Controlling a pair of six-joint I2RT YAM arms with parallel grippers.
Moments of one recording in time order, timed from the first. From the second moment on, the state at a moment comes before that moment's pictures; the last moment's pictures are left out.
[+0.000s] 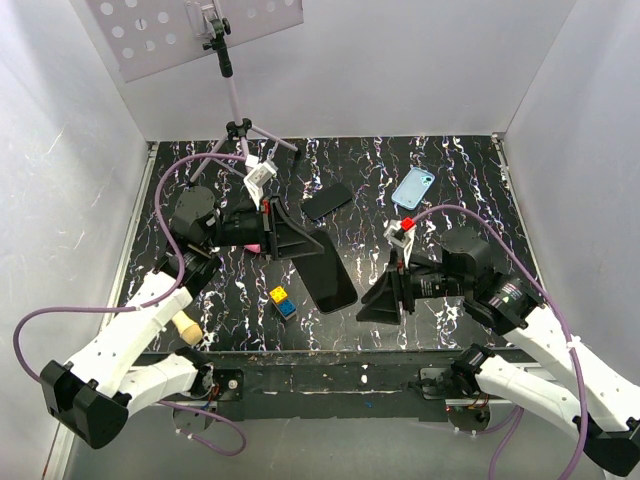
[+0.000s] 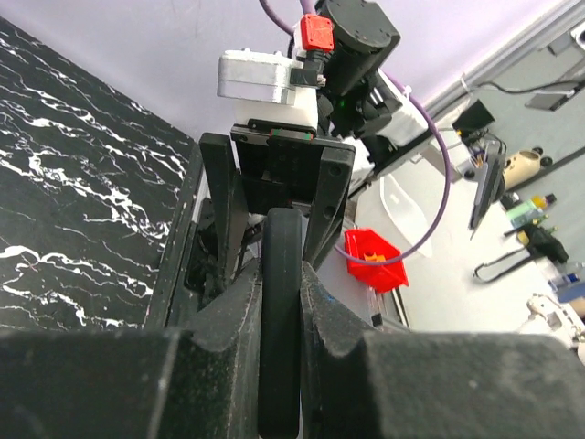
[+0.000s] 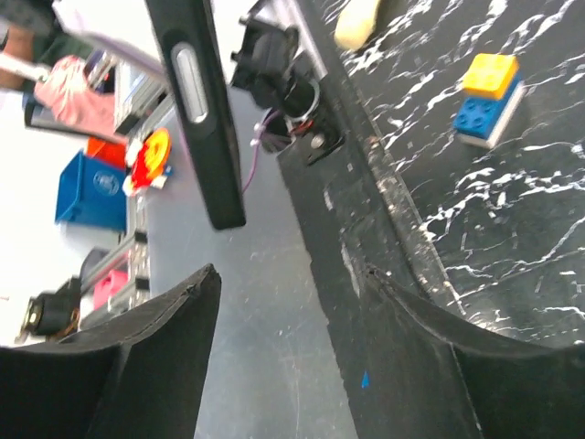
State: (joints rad) left arm -0.55 1.02 0.97 0.20 0.97 -0.83; right arm 0.77 0.75 0.84 -0.45 -0.72 0.48
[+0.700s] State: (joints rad) left arm -0.53 1.00 0.96 0.21 1.07 -0.91; right arm 0.77 0.88 0.85 -0.26 -1.02 0.49
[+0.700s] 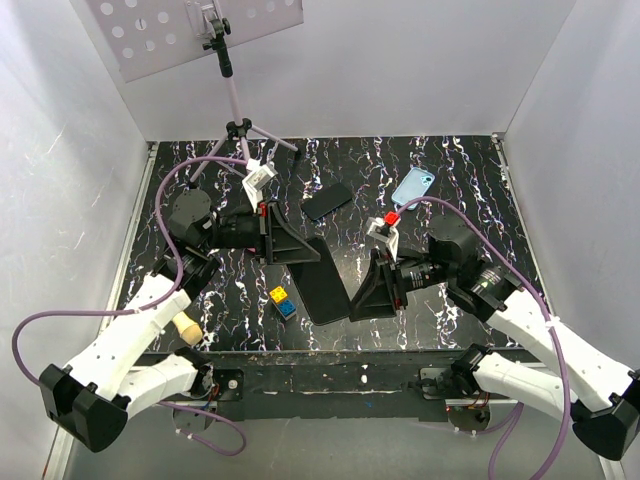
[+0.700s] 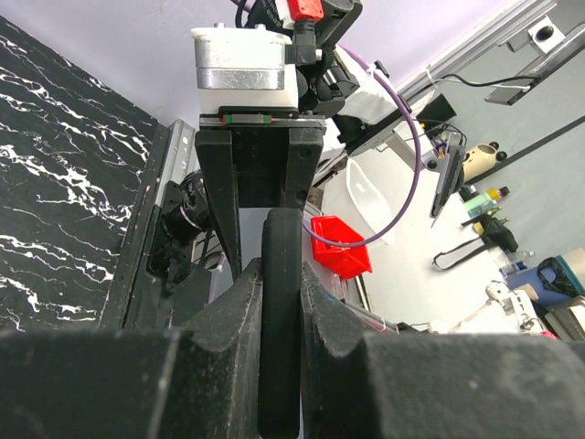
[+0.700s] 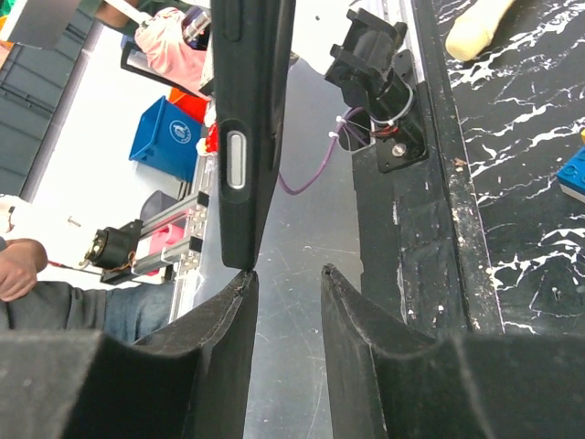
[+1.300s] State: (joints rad) left arm -0.53 0.98 0.97 0.08 0.98 -0.87; right arm 0.77 0.91 0.85 -0.14 -1.04 0.55
